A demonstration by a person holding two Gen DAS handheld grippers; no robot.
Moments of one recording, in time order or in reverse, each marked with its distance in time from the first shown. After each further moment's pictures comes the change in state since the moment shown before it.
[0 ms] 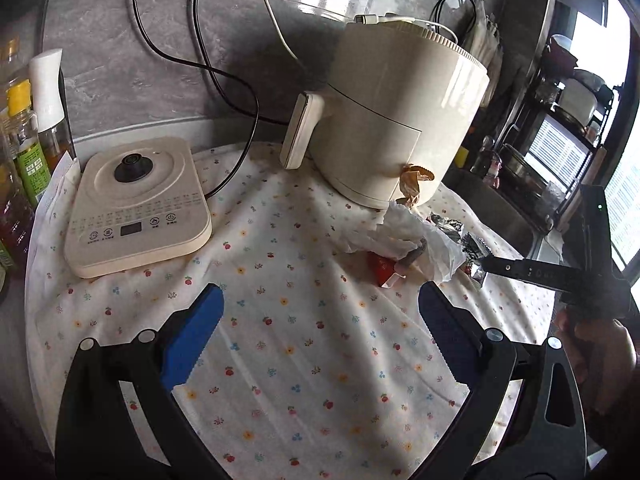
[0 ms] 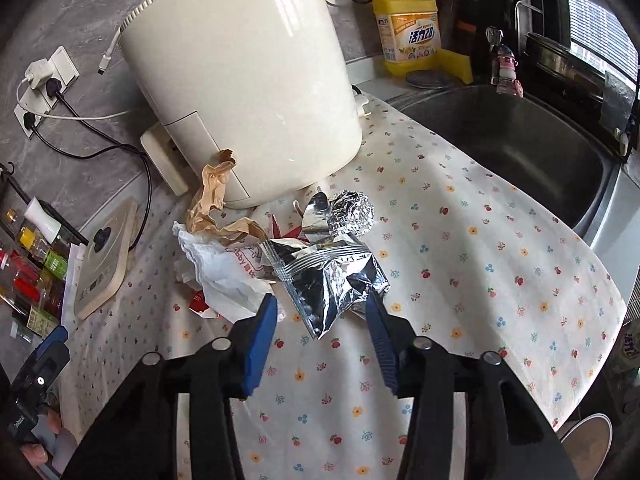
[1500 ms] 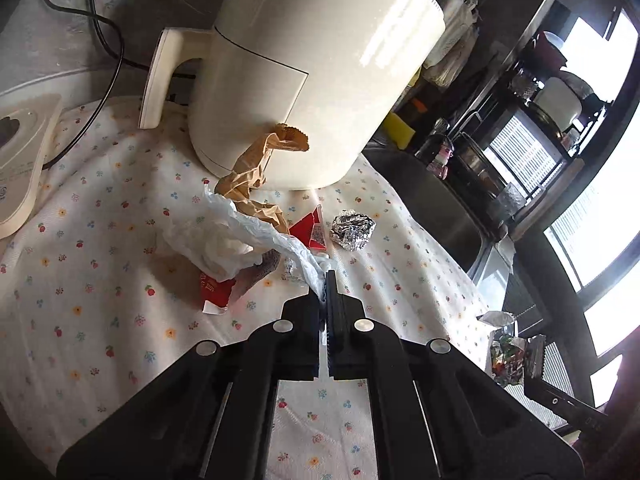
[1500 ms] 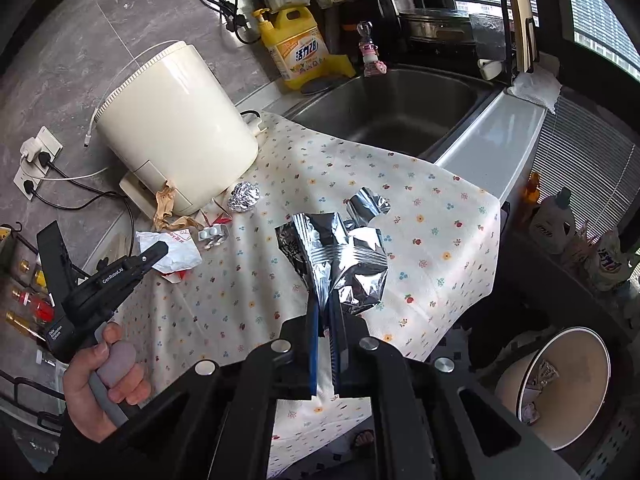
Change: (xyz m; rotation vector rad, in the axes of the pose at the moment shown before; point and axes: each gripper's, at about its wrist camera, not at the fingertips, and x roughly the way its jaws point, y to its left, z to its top) left arm 0.088 -0.102 0.011 -0.097 0.106 -0.208; right arm -0.129 -0.098 -0.083 0.218 -0.097 -0.051
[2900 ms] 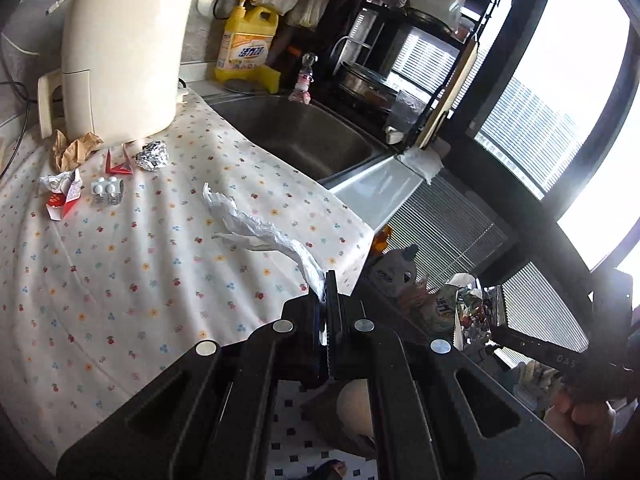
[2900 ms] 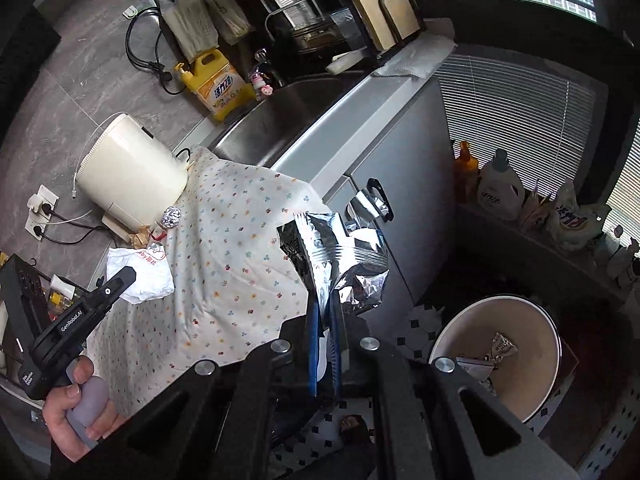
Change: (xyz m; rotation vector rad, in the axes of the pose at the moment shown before) left arm -0.020 -0.222 -0.125 0.246 0.100 -0.073; right arm -0.106 -0.230 -0.045 0.181 -0.022 -0.005
